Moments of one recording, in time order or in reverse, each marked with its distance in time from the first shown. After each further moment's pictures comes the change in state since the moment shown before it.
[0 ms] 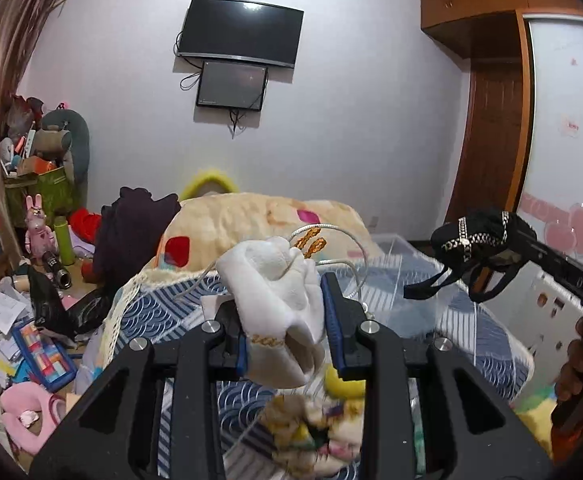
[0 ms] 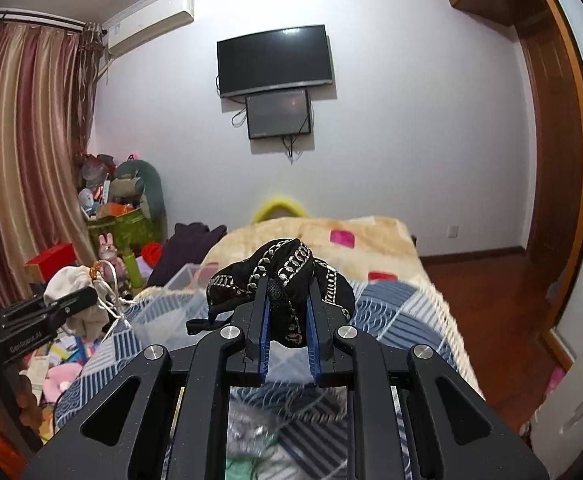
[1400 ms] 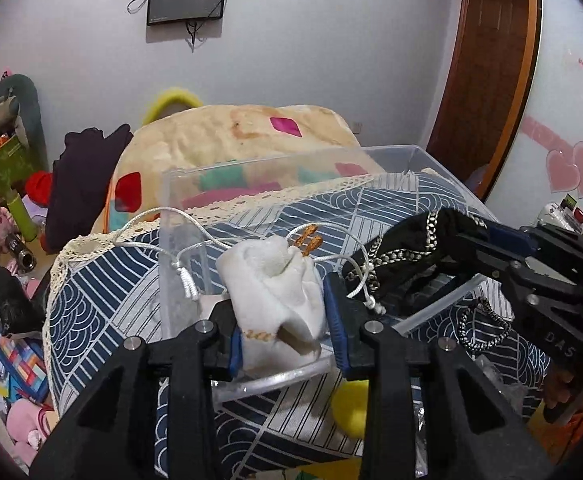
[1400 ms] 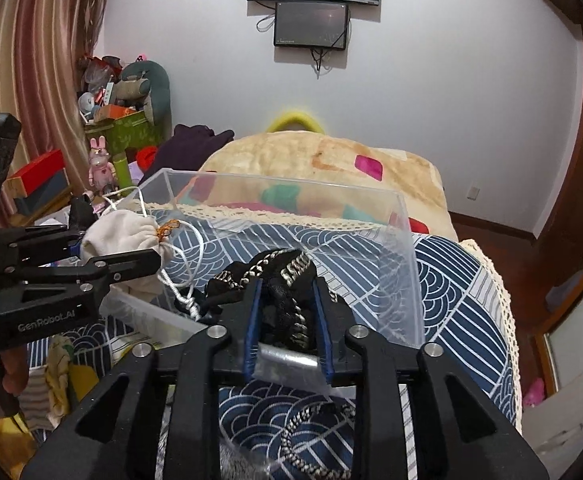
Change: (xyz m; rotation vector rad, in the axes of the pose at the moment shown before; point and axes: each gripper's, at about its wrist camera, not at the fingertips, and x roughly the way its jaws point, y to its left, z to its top) left arm 0.136 -0.020 -0.010 0.097 0.362 -0.067; right arm 0.100 0.014 -0.024 -0.159 0.326 0.031
